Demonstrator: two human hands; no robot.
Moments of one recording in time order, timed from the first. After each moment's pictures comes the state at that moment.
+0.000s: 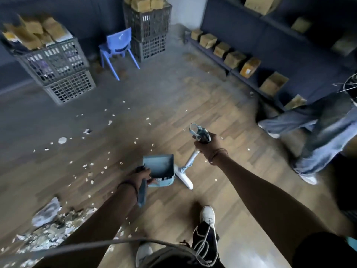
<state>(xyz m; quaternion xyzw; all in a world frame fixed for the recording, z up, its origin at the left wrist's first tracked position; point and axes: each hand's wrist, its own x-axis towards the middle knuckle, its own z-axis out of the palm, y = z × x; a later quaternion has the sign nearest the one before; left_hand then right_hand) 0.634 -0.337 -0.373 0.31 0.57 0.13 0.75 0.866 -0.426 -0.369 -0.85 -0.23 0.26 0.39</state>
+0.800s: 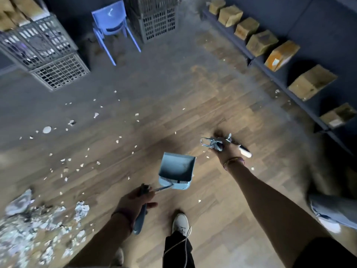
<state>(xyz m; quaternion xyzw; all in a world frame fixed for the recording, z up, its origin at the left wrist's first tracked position) 0.979 -0.395 -0.443 0.32 0.65 0.11 0.68 1.280 -0.423 -0.485 -0.87 -0.34 0.30 0.16</state>
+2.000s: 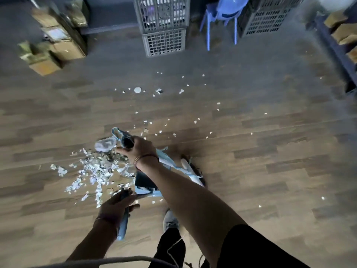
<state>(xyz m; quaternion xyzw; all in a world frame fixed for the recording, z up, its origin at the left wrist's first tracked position) 0.421 -0.357 -0.514 0.11 0.74 0.23 0.61 0.551 -0.225 -0.432 -0.65 -0.55 0.50 0.16</state>
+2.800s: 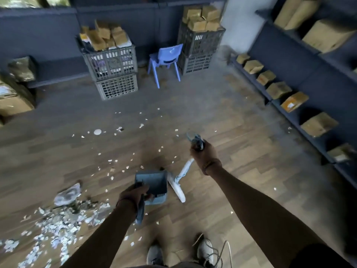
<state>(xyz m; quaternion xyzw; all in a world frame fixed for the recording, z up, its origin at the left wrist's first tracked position) 0.565 -0.286 -0.413 0.21 0.62 0.22 0.73 0.801 -0.294 -0.345 -0.82 -0.35 0.30 0.34</state>
